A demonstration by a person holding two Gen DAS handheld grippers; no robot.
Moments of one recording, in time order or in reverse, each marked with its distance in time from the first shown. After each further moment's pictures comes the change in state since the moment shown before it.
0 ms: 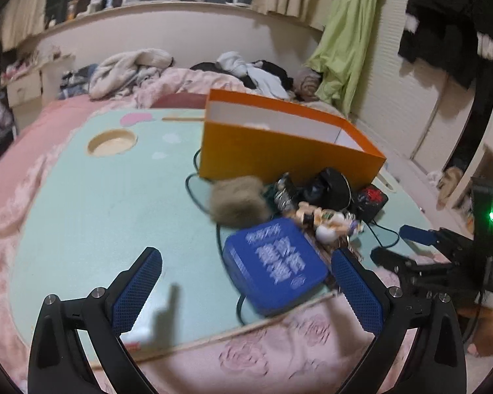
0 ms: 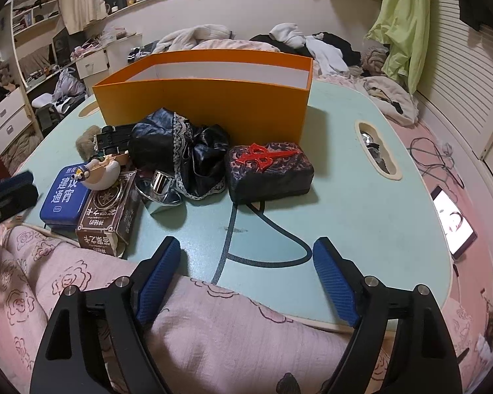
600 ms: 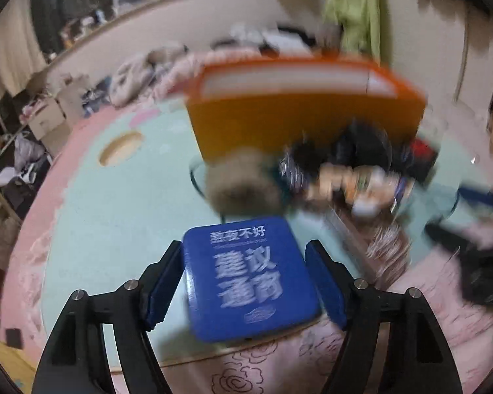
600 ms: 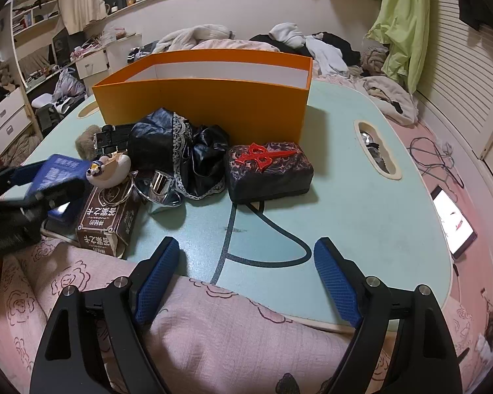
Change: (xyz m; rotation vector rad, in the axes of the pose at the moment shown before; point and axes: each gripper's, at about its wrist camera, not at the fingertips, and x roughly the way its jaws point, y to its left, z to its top) left arm 0.037 -0.037 -0.009 0.152 0.128 0.230; right arm 0.001 0.001 0.001 0.002 0.000 0.001
